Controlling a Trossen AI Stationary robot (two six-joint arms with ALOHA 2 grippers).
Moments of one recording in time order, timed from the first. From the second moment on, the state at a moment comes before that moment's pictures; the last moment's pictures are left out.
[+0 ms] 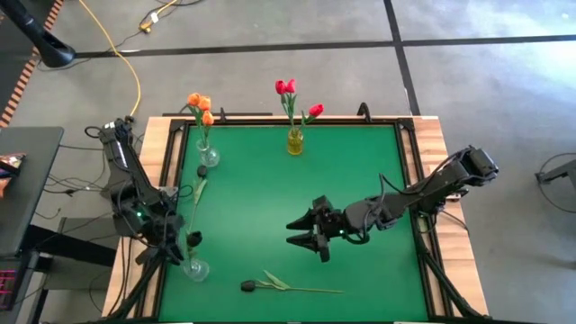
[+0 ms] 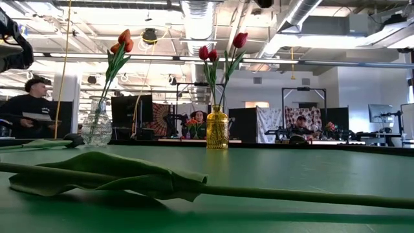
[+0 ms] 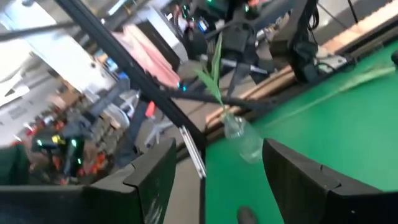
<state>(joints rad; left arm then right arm) -1.09 0.44 0.44 -0.50 -0.20 -1.14 0.40 1.50 1.02 0.39 0.25 0.70</state>
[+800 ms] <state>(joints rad) -0.91 0.24 0.44 -0.63 -0.29 -1.16 0.48 1.63 1.07 0.17 0.23 0.62</state>
